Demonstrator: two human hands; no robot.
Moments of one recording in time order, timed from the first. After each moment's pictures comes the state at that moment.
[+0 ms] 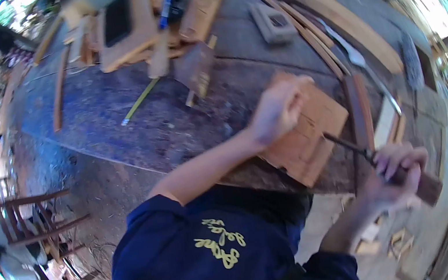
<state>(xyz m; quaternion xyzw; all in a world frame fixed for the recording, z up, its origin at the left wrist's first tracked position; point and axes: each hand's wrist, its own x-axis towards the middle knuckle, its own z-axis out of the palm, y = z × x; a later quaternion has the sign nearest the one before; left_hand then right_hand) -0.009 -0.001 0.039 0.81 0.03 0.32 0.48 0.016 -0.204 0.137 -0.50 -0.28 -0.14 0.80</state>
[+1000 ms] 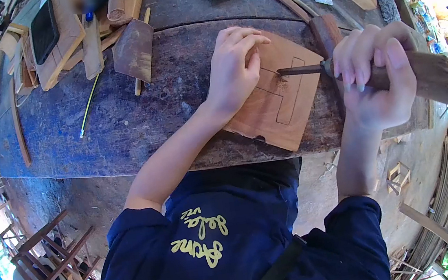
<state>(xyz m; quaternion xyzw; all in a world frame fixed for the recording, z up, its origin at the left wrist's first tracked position) 0.001 0.009 0.027 0.86 0.02 0.31 0.40 0.058 -0.142 0.150 -0.46 -0.43 0.05 0.77</state>
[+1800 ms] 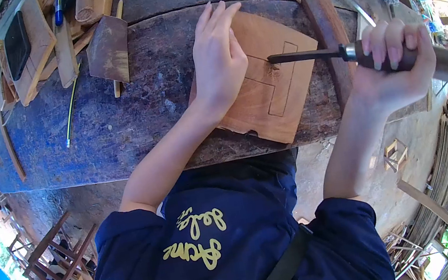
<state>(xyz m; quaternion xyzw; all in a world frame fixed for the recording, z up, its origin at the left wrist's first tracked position) 0.006 0.002 0.020 0.87 0.10 0.31 0.38 0.075 -0.165 0.138 -0.47 -0.19 -0.04 0.86</state>
